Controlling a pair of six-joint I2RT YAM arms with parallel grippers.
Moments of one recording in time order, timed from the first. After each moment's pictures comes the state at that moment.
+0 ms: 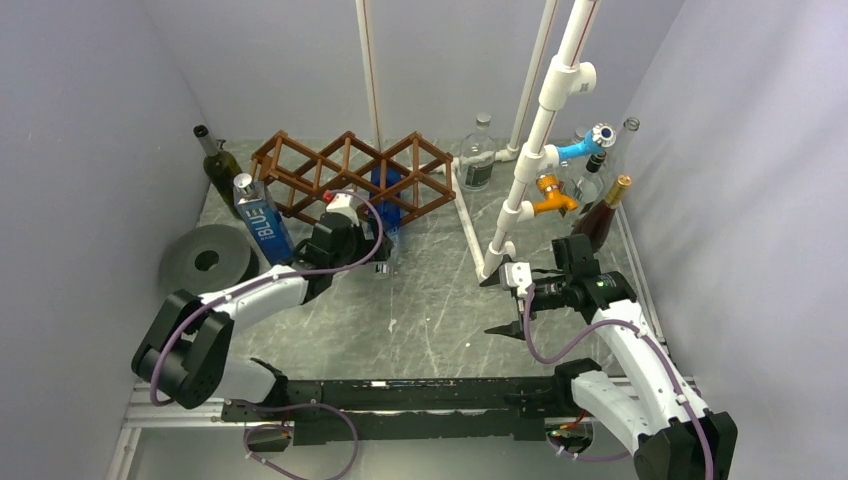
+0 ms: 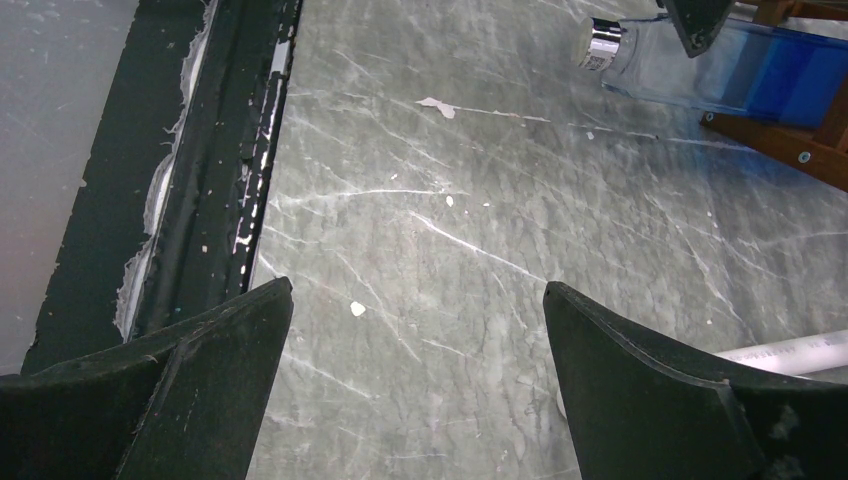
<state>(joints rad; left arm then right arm) -0.53 1.35 0.65 0.18 -0.09 -0.53 0.22 0.86 0.69 -0.85 -1.12 -1.16</state>
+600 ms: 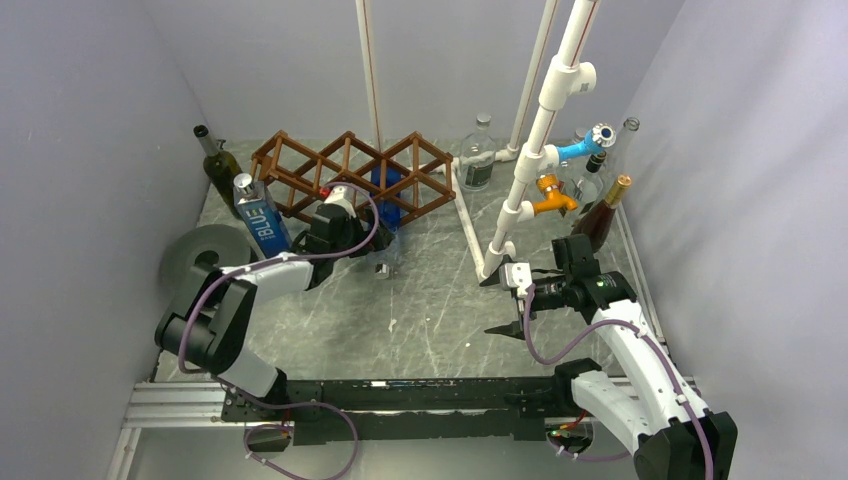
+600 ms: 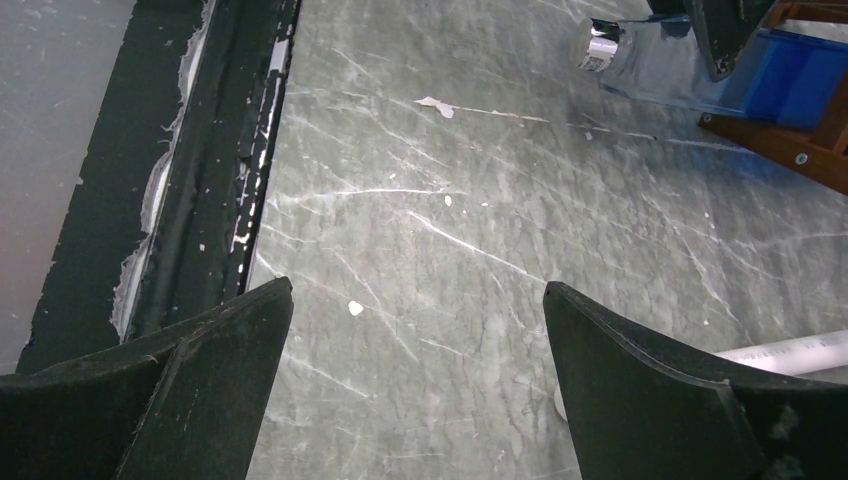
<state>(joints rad) -0.43 1.52 0.70 0.30 0.06 -0.62 0.22 0.86 0.69 -0.85 -1.12 -1.17</state>
